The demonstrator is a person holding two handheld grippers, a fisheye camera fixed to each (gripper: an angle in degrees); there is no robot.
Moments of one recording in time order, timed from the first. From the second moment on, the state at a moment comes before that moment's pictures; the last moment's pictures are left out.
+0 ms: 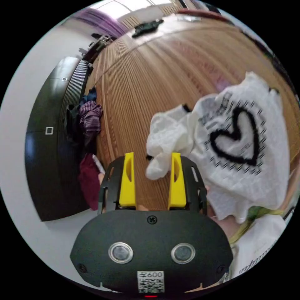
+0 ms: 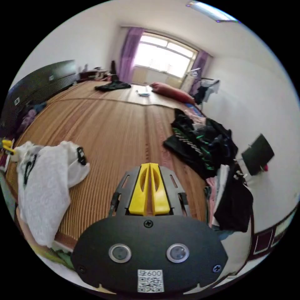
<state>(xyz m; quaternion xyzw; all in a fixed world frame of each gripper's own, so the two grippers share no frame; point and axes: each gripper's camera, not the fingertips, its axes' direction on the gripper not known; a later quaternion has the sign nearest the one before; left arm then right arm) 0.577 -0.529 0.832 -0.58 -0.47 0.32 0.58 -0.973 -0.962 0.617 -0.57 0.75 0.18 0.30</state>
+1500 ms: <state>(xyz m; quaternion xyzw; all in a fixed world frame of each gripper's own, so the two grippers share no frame) 0.623 -0.264 0.213 -0.37 -0.36 0.76 0.40 -1.403 -0.769 0.612 -0.56 0.47 0.21 0.65</state>
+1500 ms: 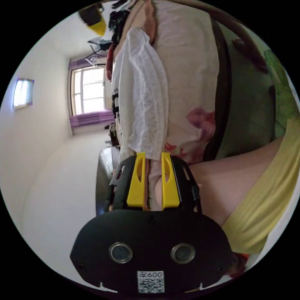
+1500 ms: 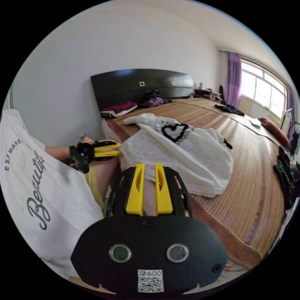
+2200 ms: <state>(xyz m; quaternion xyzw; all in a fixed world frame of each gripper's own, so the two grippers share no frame) 0.639 -0.354 0.059 -0.33 -0.33 0.66 0.58 -1.495 -0.599 0.625 -0.71 0.42 -0.07 0.56</state>
